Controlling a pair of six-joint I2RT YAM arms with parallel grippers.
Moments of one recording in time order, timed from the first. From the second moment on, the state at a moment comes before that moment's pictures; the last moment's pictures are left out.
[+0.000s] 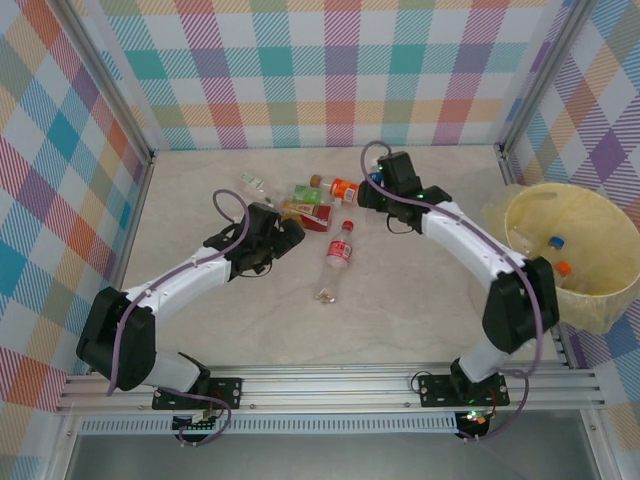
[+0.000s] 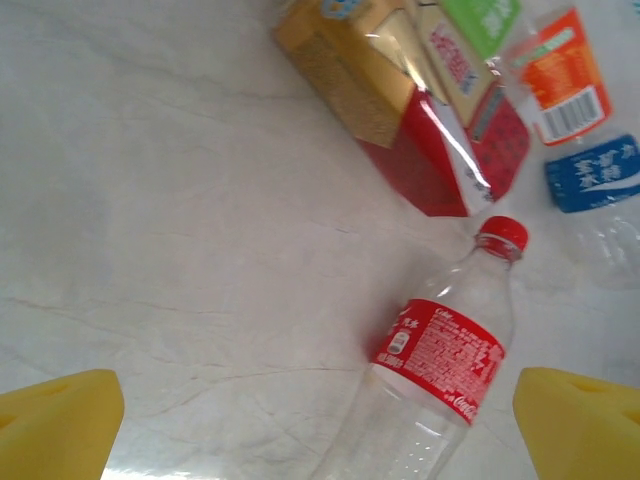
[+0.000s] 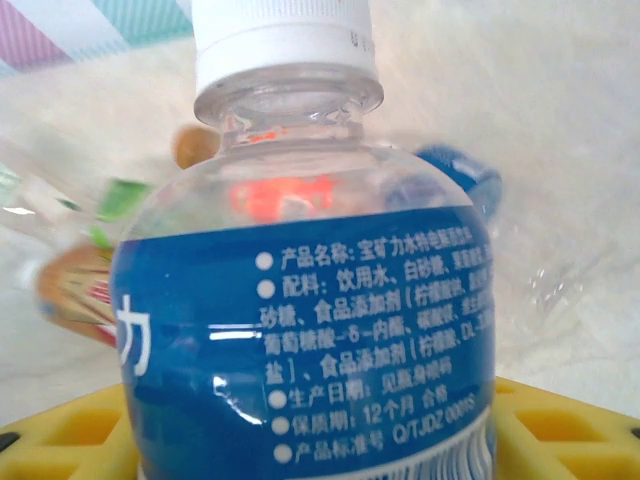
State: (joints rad) left arm -0.53 1.42 0.94 -0.37 -0.03 -1.07; right arm 0.48 1.57 1.35 -0.48 0.13 0.46
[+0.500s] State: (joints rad) left arm -0.78 1.68 1.26 -0.51 -0.13 -0.76; right arm 0.31 1.17 1.35 -0.50 -0.01 0.40
